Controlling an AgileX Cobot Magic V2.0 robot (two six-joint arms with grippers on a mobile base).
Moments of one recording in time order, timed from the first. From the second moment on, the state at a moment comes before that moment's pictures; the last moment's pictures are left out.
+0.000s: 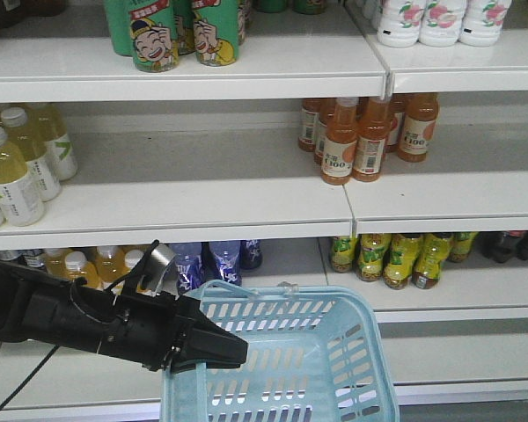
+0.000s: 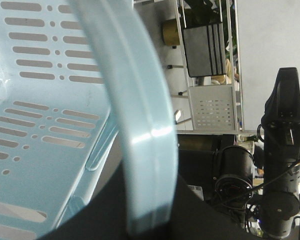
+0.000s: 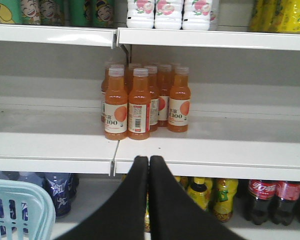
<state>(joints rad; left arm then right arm) -0.26 1.79 -0.75 -1.57 1.13 1.02 0.04 -0.01 0.03 -0.08 0.06 0.04</state>
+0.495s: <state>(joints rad) -0.26 1.79 -0.75 -1.57 1.13 1.02 0.04 -0.01 0.03 -0.08 0.06 0.04</state>
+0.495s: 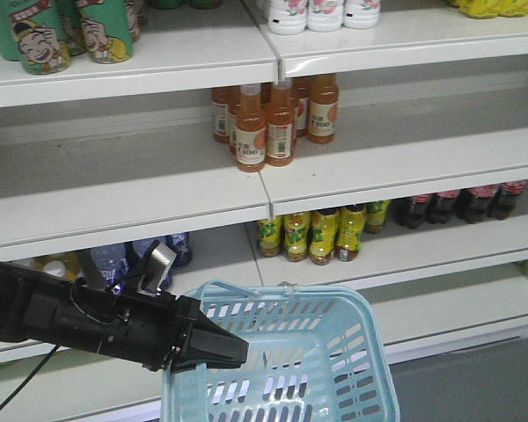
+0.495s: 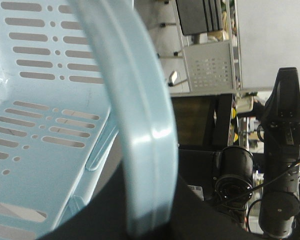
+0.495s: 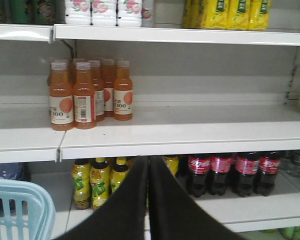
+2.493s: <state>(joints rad) -0.26 1.79 -0.75 -1.57 1.13 1.03 0.04 -0.01 0.03 -0.08 0.06 0.04</state>
